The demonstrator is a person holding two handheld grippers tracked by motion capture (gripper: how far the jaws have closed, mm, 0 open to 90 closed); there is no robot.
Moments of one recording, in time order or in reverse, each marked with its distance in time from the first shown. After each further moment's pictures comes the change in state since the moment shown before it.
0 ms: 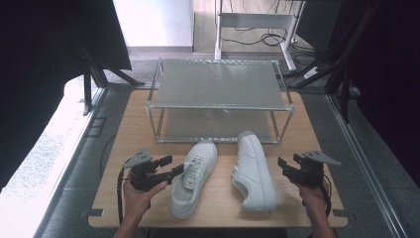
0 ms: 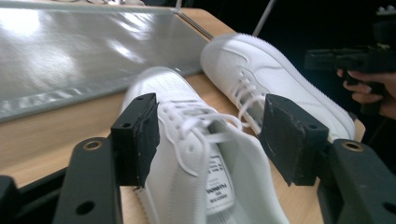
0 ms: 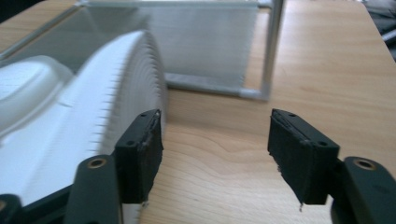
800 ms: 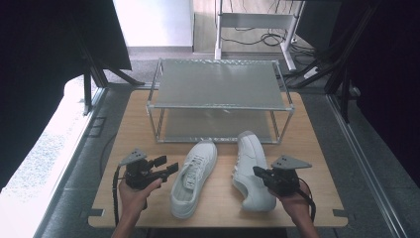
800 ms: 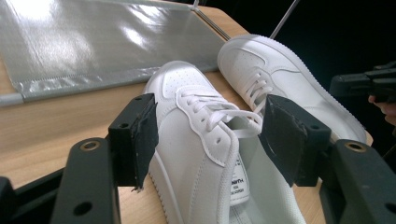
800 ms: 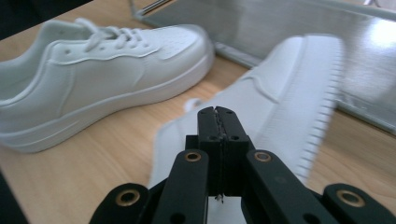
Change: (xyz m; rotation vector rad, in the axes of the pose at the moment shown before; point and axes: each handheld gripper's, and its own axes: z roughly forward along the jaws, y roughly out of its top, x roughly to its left) left arm 0.011 -0.004 -0.004 0.016 0.027 -0.076; right arm 0.077 0.007 -0.007 0.080 0.336 -0.261
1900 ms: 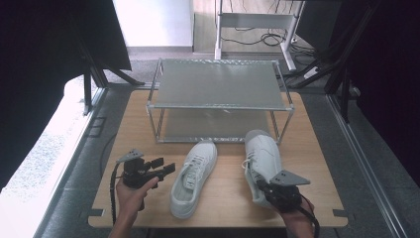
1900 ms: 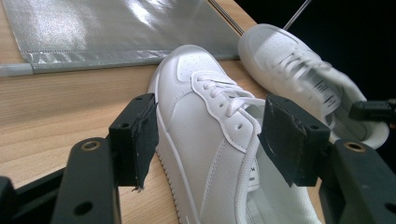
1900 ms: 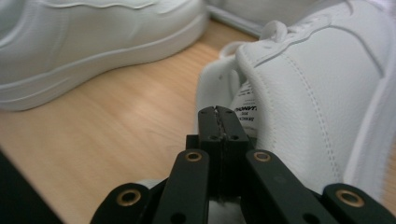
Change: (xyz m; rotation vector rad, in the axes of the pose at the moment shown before) left arm 0.014 -0.004 -0.001 0.044 0.009 -0.076; right arm 0.022 -0.025 -0.016 0.076 -0.102 -0.029
